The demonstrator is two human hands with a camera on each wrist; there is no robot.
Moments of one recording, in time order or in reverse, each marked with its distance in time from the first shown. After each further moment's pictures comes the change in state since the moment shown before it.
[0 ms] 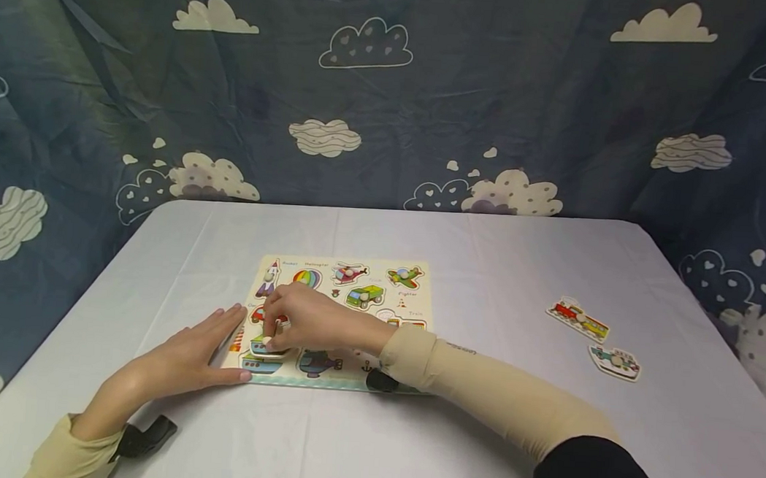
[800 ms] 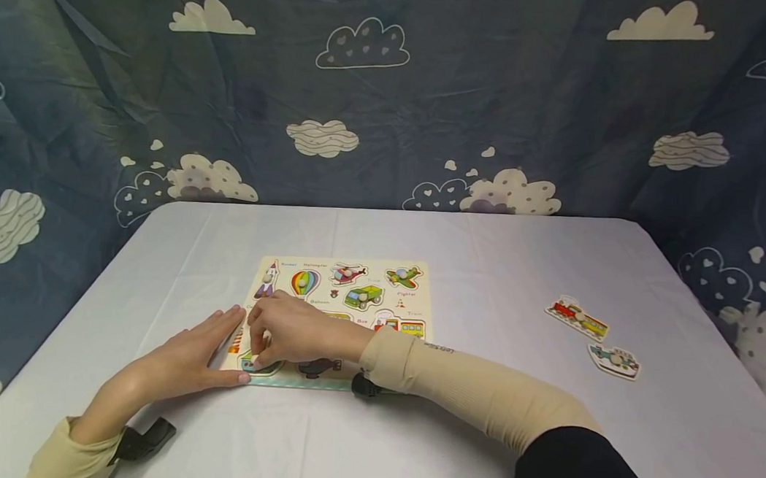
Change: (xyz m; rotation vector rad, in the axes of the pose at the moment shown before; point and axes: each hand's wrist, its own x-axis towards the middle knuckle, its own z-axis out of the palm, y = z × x) left_hand 0.001 0.000 0.001 -0.006 0.004 0.017; right_hand 0.012 -0.011 0.016 -0.158 -0.021 -0.055
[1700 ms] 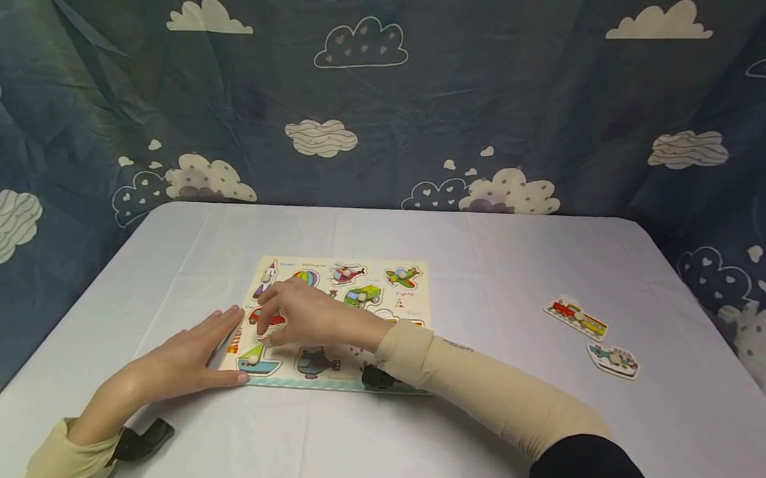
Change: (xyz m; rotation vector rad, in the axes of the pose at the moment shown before) left_hand 0.000 0.002 0.000 0.009 -0.005 -0.024; right_hand -0.011 0.014 -0.020 0.172 0.003 0.068
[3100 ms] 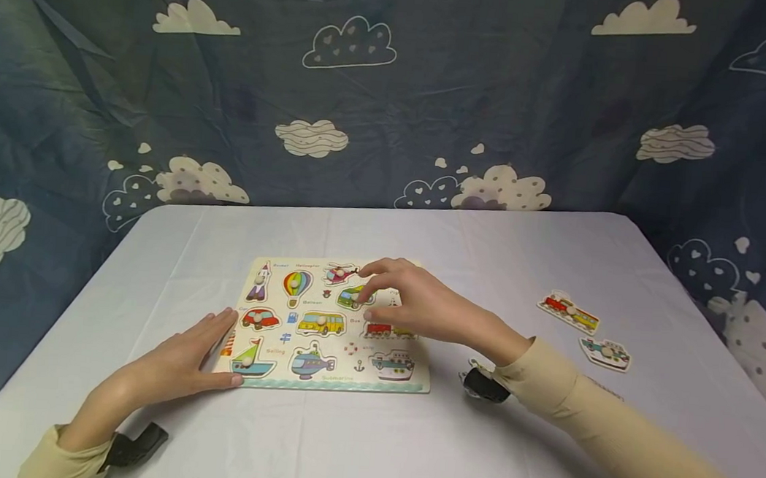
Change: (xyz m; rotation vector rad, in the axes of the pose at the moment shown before) left_hand 0.001 0.002 0.003 -0.012 0.003 -0.023; right_hand -0.132 0.030 -0.065 0.043 0.229 0.222
